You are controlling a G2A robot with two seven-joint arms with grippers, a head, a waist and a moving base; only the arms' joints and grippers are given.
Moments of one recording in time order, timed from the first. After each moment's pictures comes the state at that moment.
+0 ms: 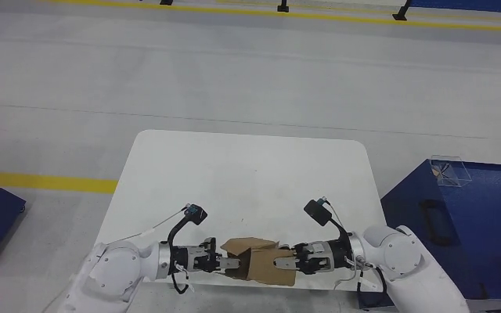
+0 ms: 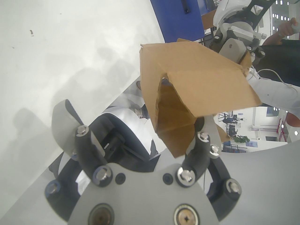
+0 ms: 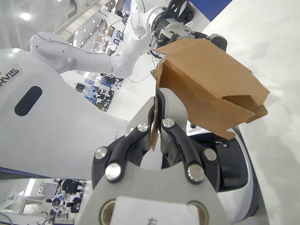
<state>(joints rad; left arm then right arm) 1.33 -1.10 -1.29 -1.84 0.16 -0.20 -1.15 -1.30 -0.93 1.26 -1.81 0.33 -0.52 1.22</state>
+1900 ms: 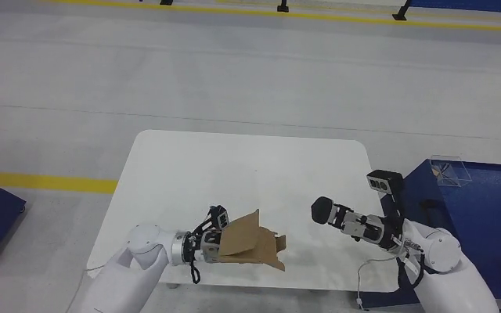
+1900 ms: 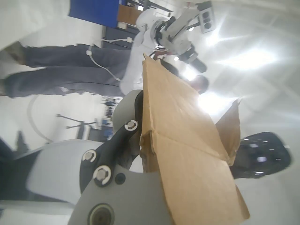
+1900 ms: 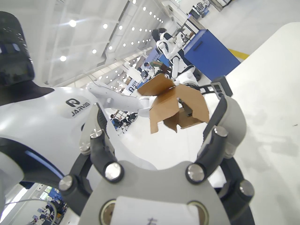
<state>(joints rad) 1.09 -1.17 -1.03 -1.41 -0.80 0.23 -1.23 -1.38 -0.90 1.50 -1.77 0.66 -0.62 1.11</state>
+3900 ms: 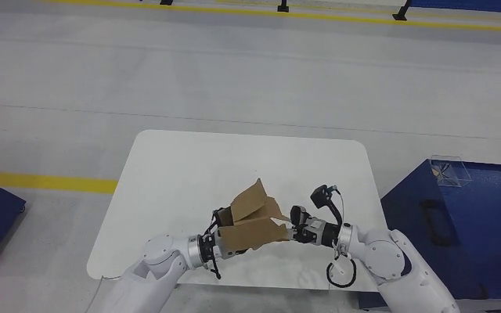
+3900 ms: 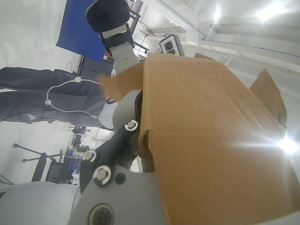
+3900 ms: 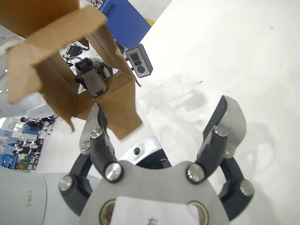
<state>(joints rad) 1.16 -1.20 -1.00 -1.44 -0.82 0.14 -0.94 -1.31 -0.95 1.26 -1.73 -0.25 -0.45 0.68</state>
